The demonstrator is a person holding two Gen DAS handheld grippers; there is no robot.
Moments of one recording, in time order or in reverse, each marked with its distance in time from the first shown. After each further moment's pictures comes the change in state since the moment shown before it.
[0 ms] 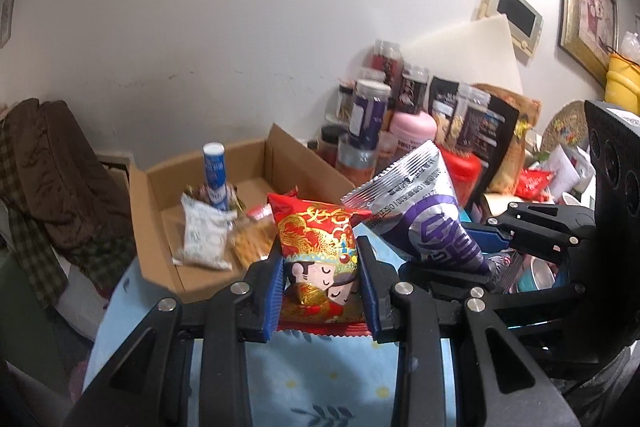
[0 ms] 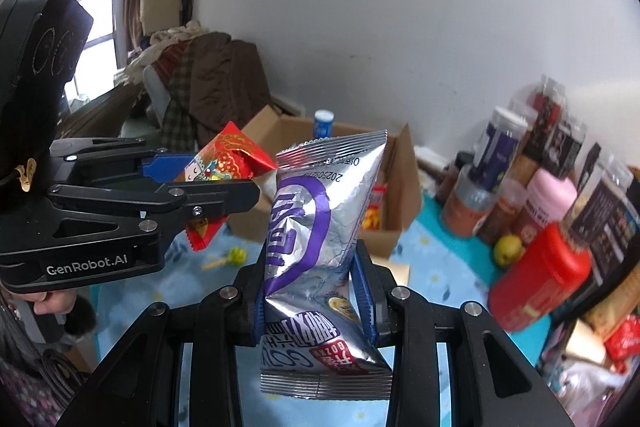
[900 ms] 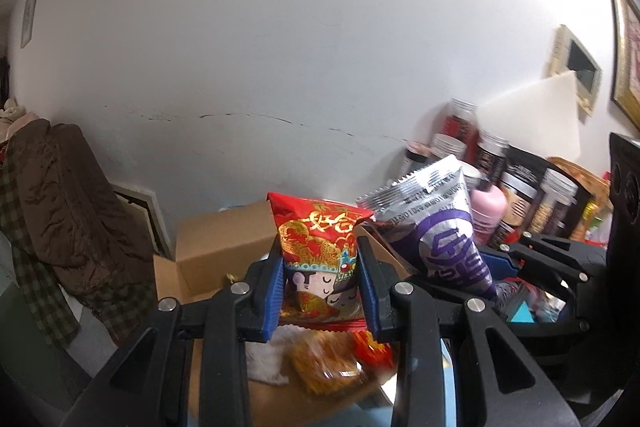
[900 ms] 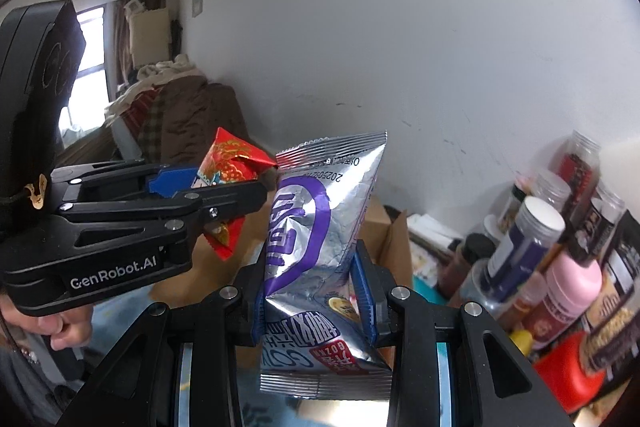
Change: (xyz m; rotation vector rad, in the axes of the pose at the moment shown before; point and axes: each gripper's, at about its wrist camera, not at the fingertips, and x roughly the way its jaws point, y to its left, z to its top) left arm 0.075 0.076 0.096 -0.061 -0.095 0.106; right arm 0.094 -0.045 0.100 0.027 -0.115 -0.006
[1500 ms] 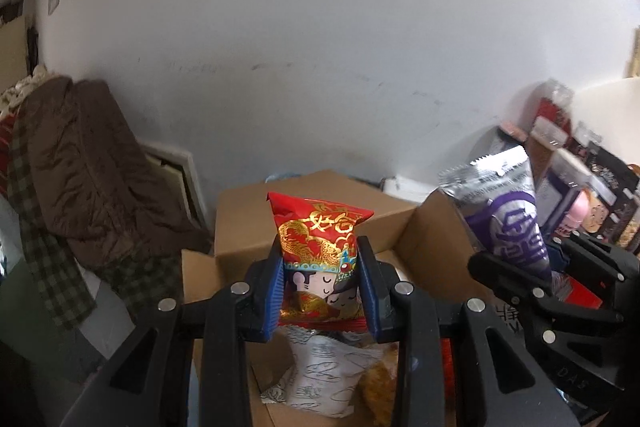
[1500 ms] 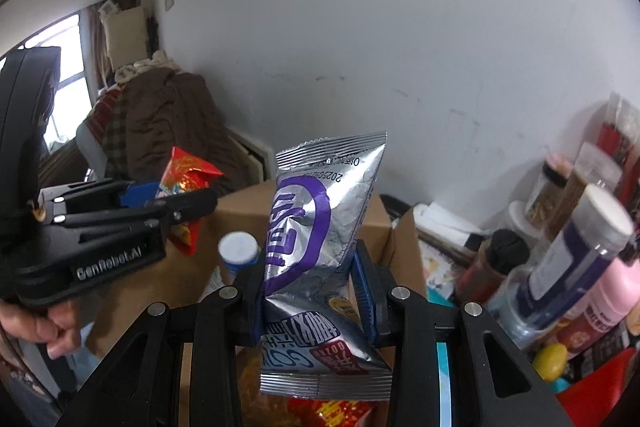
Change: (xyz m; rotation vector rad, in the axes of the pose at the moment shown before) left arm 0.089 0.069 -0.012 -0.086 0.139 0.158; right arm 0.094 -0.024 -0.001 0.086 0.071 -0.016
